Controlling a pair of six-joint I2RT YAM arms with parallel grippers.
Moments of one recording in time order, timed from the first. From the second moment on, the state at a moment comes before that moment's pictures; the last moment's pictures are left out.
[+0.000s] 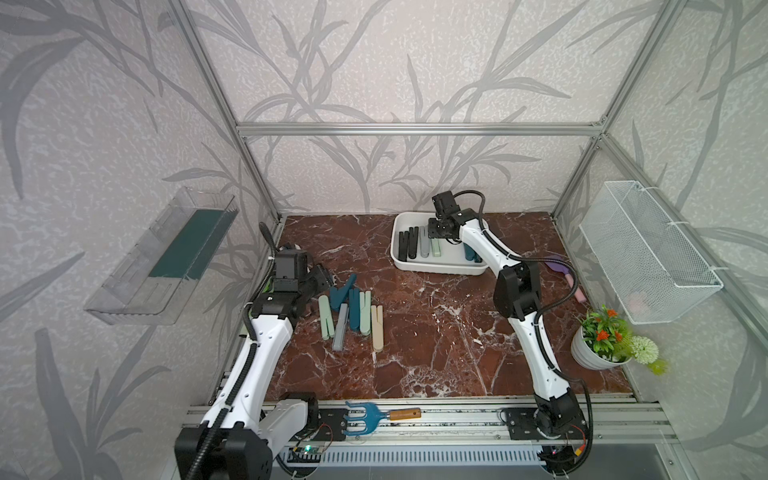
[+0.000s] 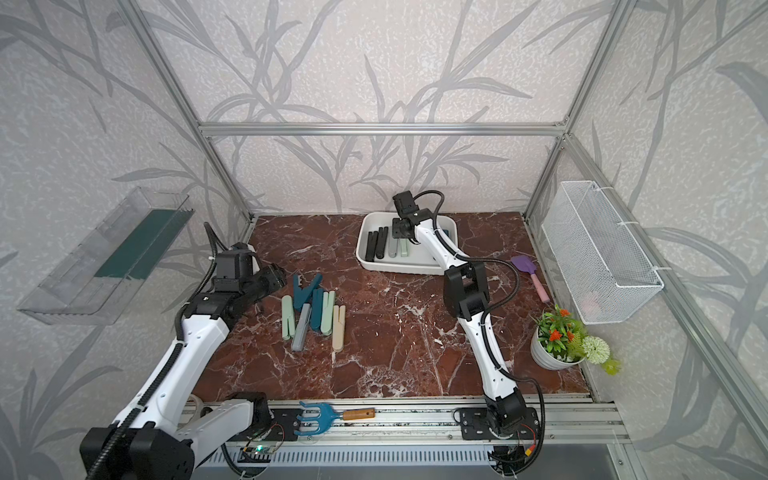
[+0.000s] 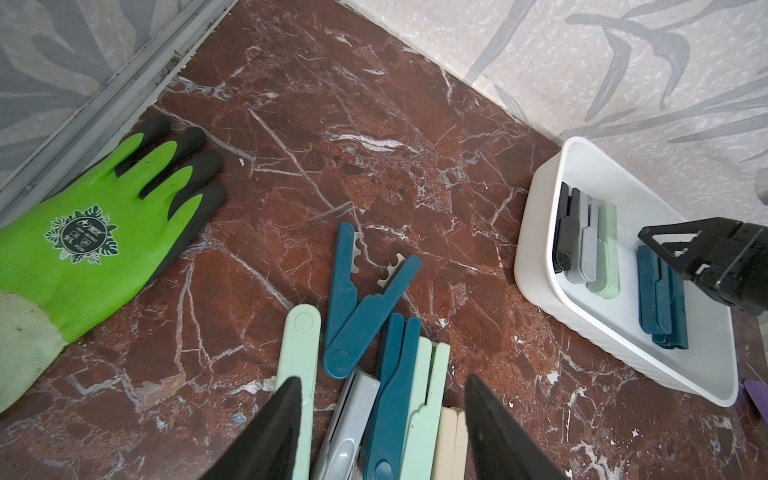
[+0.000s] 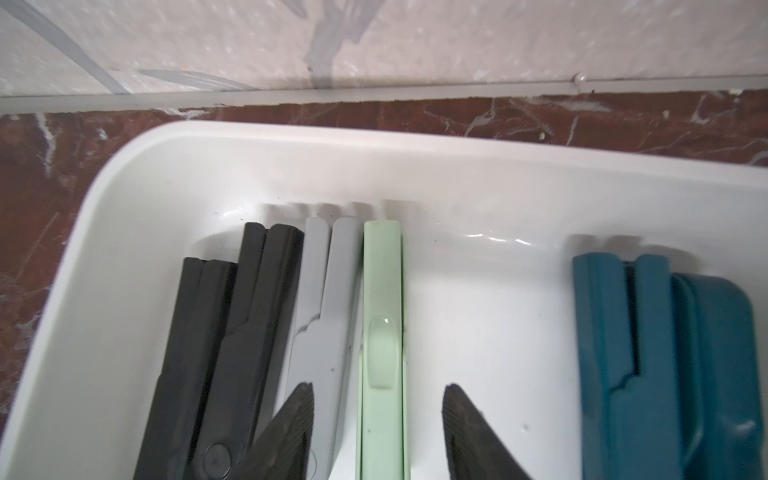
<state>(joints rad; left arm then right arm) -0.01 1.05 0.91 -0.57 -0.02 -0.50 0.42 2.50 2.39 -0.77 0.13 0.36</state>
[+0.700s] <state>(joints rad) -0.01 1.10 0.91 -0.56 0.04 -0.51 0.94 1.93 1.57 -0.62 0.15 0.61</state>
